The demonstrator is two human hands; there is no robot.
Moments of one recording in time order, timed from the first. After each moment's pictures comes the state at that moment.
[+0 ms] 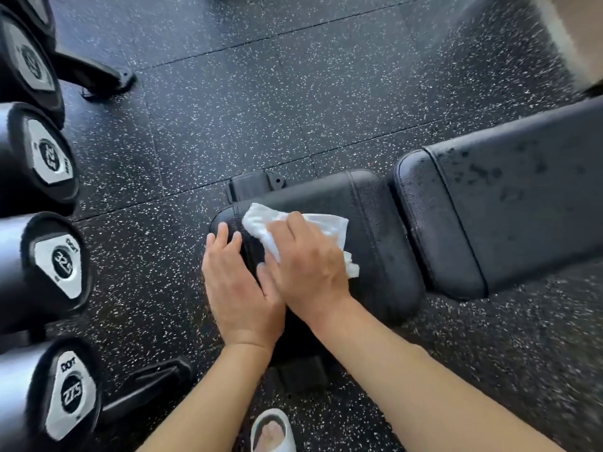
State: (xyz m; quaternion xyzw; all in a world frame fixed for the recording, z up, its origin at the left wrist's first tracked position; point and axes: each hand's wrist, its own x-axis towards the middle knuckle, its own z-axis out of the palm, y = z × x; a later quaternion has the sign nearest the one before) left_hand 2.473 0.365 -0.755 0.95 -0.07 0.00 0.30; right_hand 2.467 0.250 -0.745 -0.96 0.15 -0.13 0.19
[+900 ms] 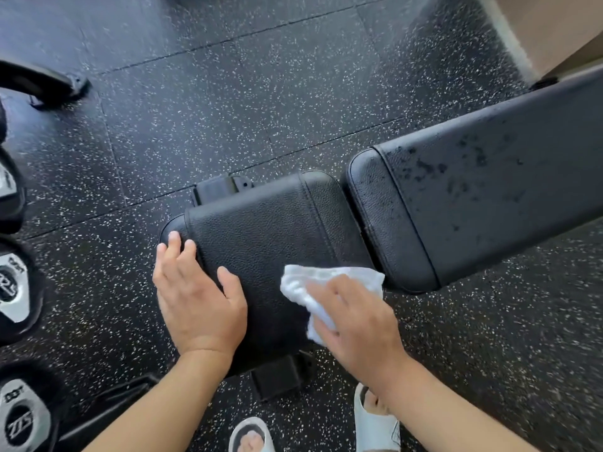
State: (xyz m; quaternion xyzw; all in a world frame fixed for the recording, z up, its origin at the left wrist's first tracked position) left_hand 2.469 0.356 -0.759 0.98 -0.06 0.01 0.20; right_hand 2.332 0.183 -0.742 -0.97 0.11 -0.11 0.18
